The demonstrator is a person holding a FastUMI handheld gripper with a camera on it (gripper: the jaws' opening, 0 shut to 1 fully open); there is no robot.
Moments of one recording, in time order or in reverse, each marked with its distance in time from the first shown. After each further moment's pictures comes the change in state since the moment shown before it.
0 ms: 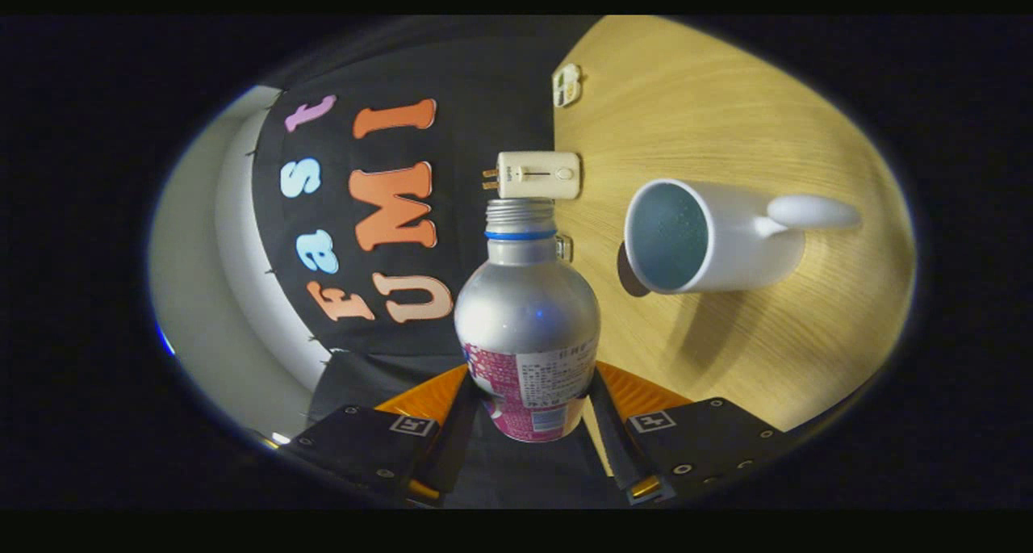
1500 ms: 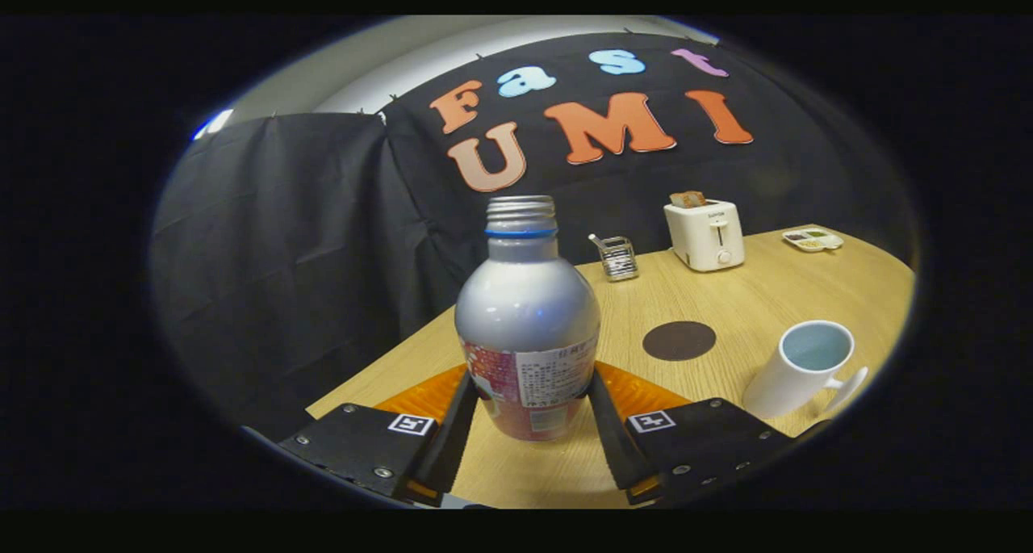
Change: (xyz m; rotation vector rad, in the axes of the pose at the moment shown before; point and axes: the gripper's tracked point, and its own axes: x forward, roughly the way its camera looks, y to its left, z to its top) arm 0.041 -0.004 -0.091 -1.202 0.046 -0.078
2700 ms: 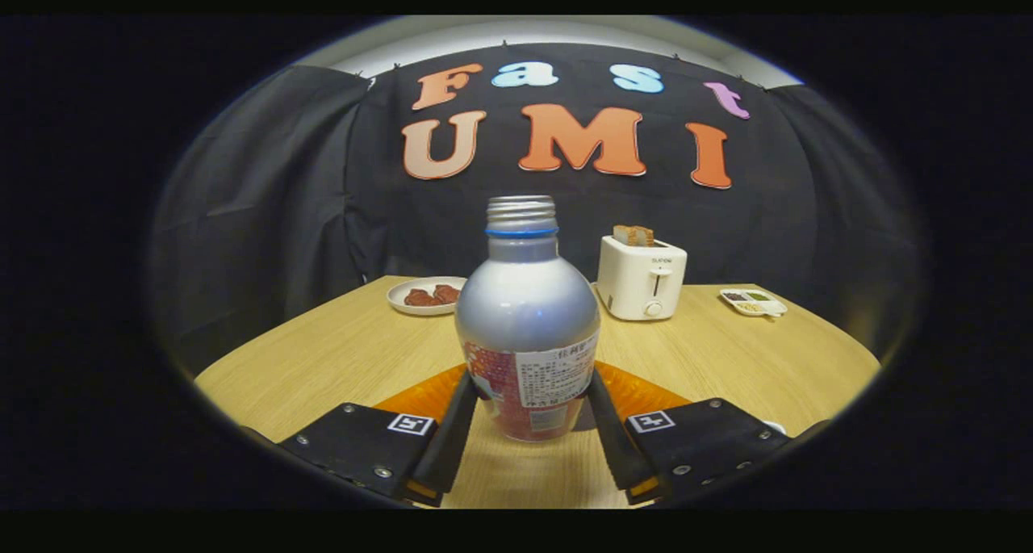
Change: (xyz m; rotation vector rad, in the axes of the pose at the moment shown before) arm 0.086 -0.110 0.040 -0.234 -0.019 -0.341
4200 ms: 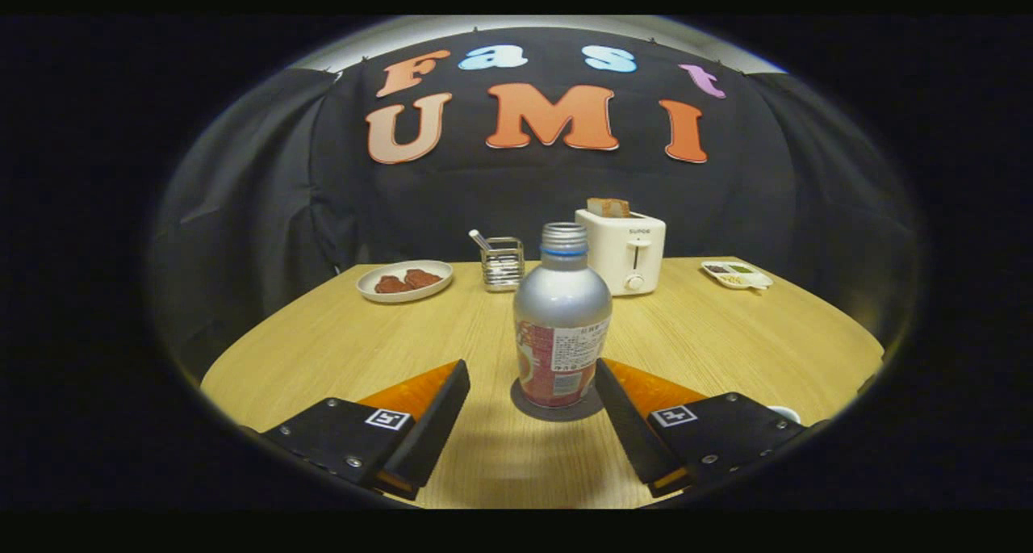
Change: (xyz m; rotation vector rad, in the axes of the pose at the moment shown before) arm -0.022 -0.002 0.004 0.057 0.060 -0.019
